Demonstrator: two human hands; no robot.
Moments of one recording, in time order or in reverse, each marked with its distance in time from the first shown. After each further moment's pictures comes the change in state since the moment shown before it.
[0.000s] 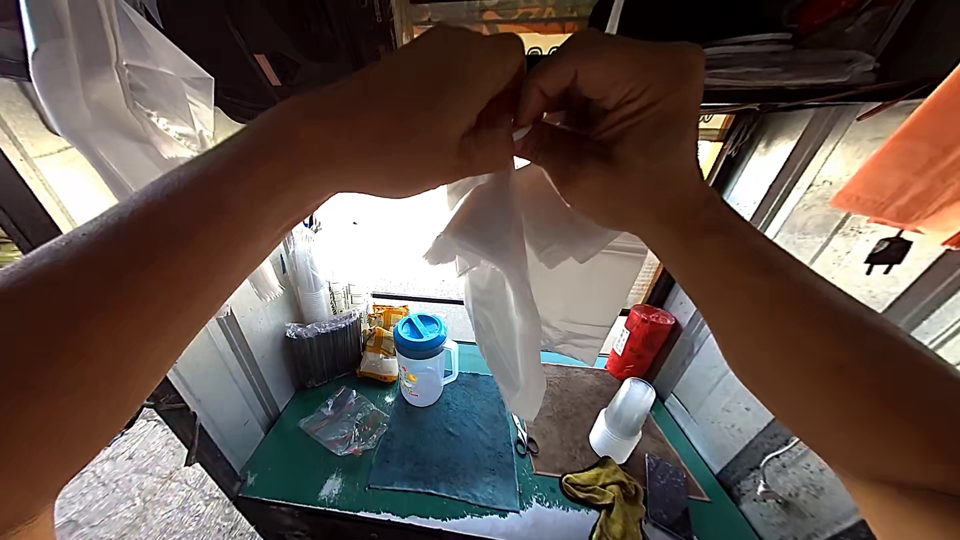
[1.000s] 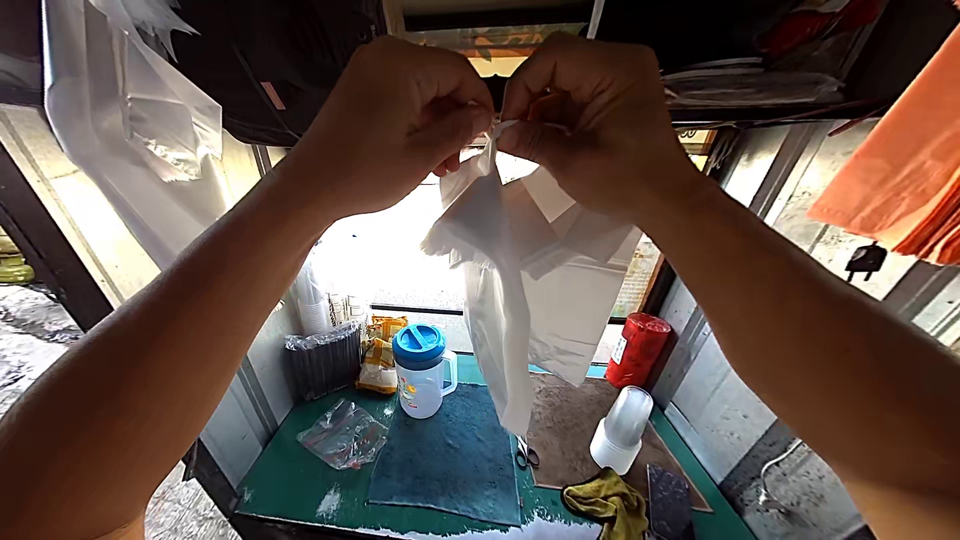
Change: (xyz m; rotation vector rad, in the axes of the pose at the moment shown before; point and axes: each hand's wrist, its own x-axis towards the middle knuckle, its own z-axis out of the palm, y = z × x) left_hand -0.016 -0.011 0.009 -0.233 0.308 -0.020; right_hand 0.015 0.001 -0.016 0.054 -0.116 0.125
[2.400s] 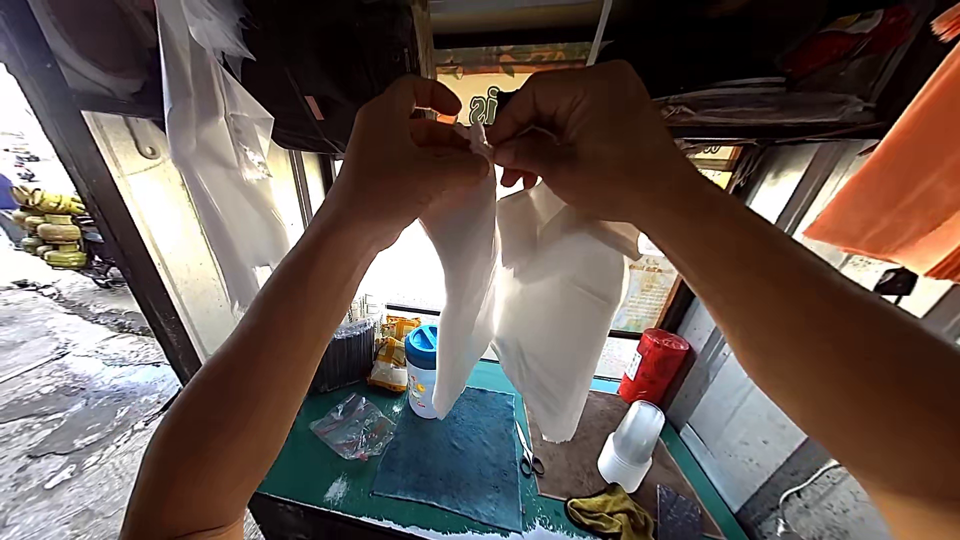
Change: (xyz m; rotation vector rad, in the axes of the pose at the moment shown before) left_hand -0.020 0.038 0.017 -0.470 0.354 -0.546; right_hand 0.011 -0.029 0.004 -0.067 -0.099 0.194
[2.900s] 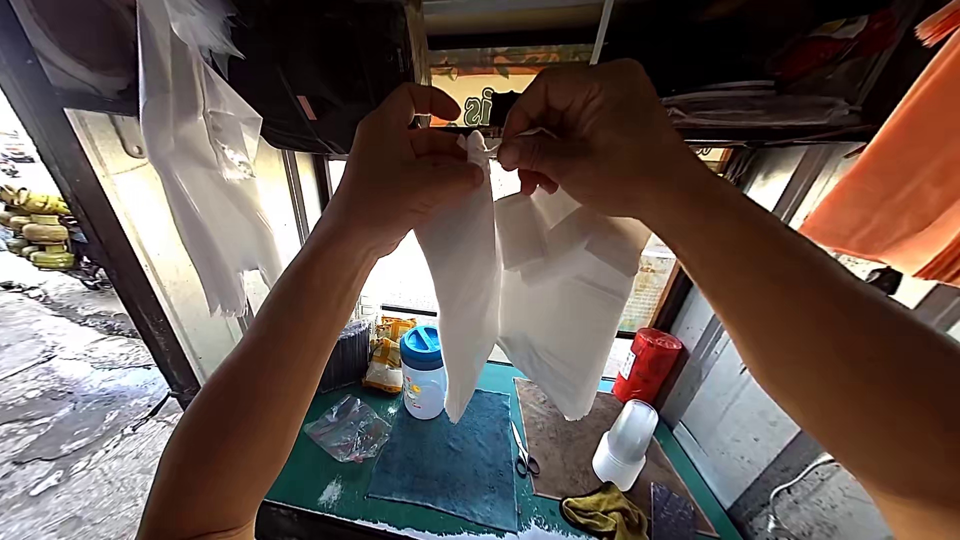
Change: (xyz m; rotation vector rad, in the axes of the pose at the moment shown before) left_hand -0.001 -0.008 0.006 -0.096 -0.018 0.008; right_hand -0.005 0.011 -0.009 0.141 -0.012 -0.043
